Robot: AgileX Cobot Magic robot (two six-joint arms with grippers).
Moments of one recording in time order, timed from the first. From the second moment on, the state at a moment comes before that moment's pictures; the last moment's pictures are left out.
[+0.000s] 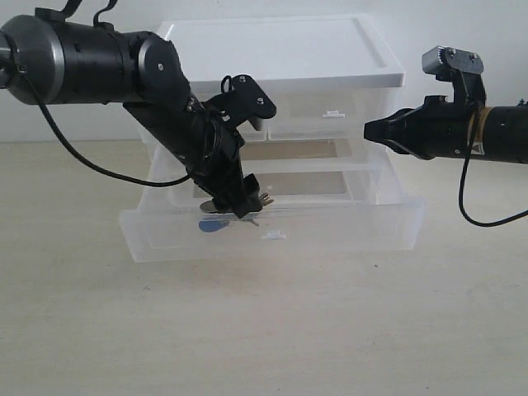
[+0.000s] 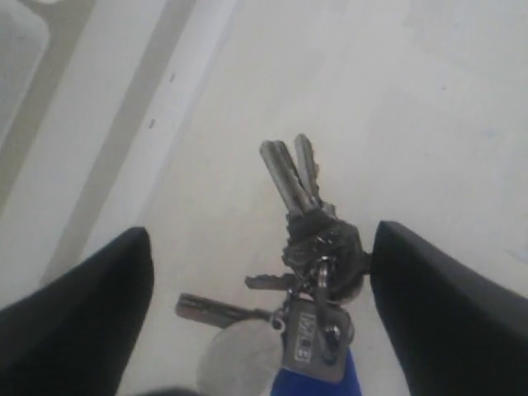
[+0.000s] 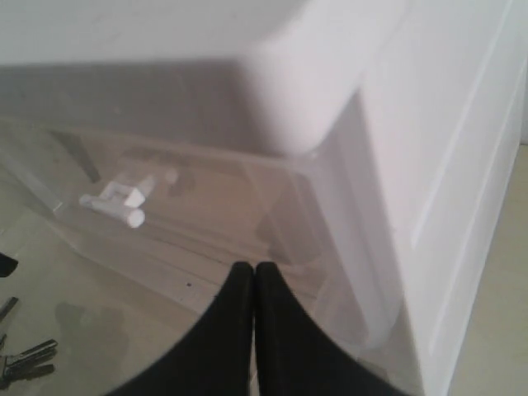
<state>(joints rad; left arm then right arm) -0.54 2.03 -1.53 -0.21 0.68 0.76 0.02 1.91 -1.06 -1.17 -0.72 1.15</state>
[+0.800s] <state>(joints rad) -0.52 2.07 -1.53 -0.03 0.53 0.52 0.02 1.91 -1.06 -1.17 -0.71 1.15</state>
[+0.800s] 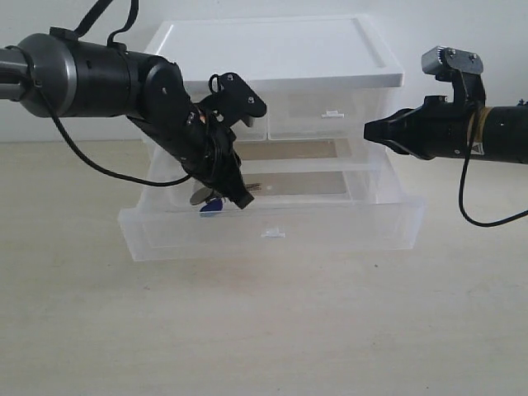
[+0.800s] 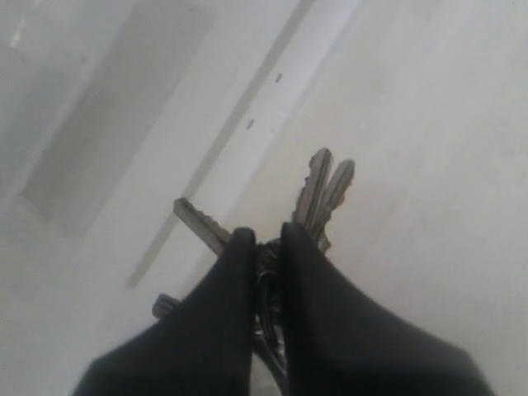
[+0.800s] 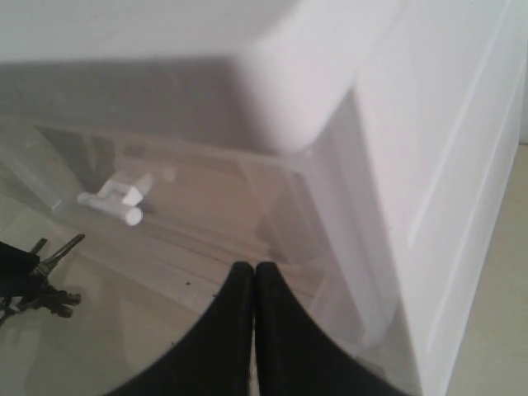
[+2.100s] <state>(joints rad) -0.51 2.09 -1.71 -0.03 0.94 0.28 0.02 1.91 -1.06 -1.17 -0.71 1.14</state>
